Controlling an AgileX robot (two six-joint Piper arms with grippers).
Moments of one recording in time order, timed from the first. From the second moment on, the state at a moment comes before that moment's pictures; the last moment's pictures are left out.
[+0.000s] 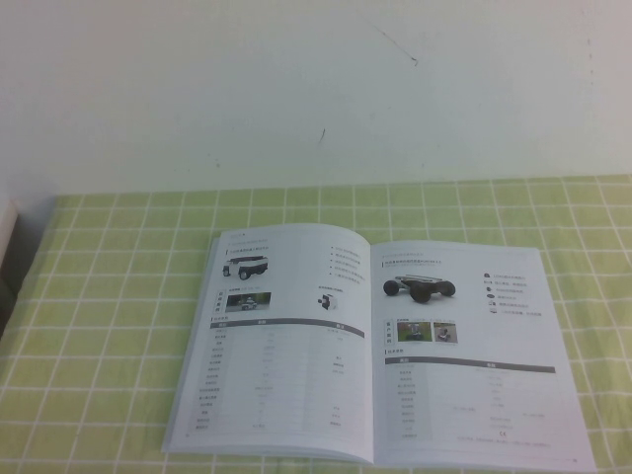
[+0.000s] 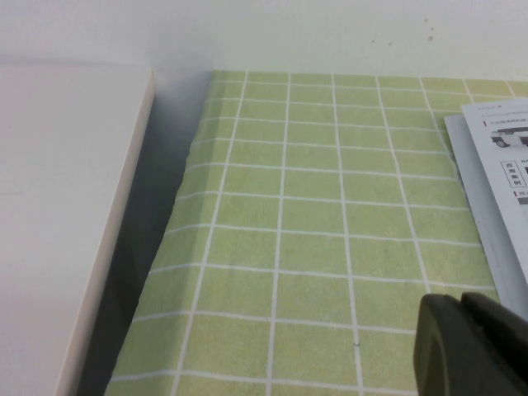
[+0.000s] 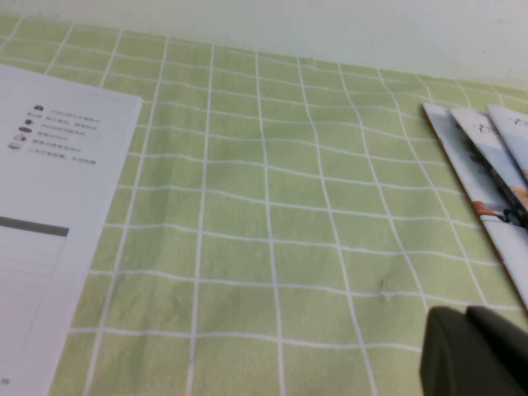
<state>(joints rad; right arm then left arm) -0.17 -0.01 0.02 0.00 0.42 -0.21 0.05 -0.01 0.02 -0.10 0.34 -0.02</state>
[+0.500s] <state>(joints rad) -0.17 -0.01 0.02 0.00 0.42 -0.21 0.01 -0.01 0.02 -0.18 0.34 -0.02</state>
